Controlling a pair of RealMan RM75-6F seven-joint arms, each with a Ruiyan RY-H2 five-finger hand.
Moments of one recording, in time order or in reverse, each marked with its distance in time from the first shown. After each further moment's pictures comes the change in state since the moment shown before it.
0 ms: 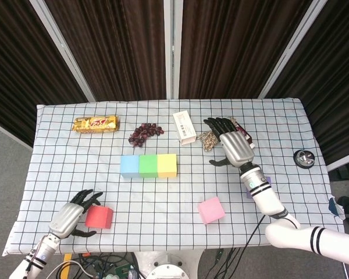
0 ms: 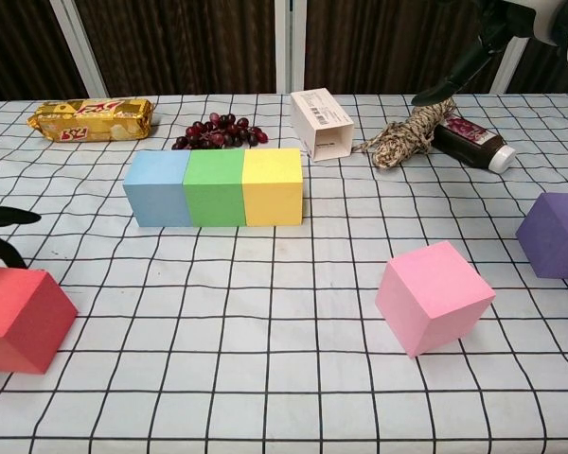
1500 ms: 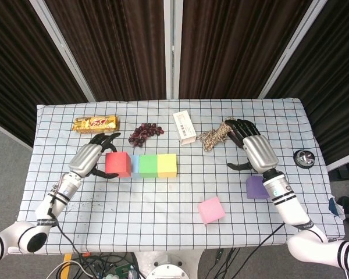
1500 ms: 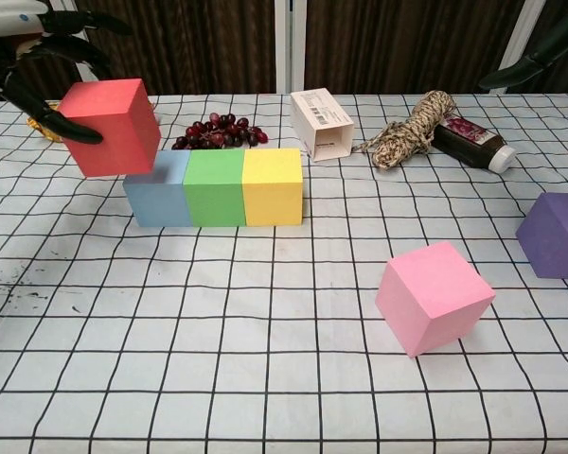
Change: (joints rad) left arm -0.394 0.084 -0.344 -0.132 -0.405 -0.326 0.022; right arm -0.130 0.151 -0.024 -0.103 -0.122 0.077 0.137
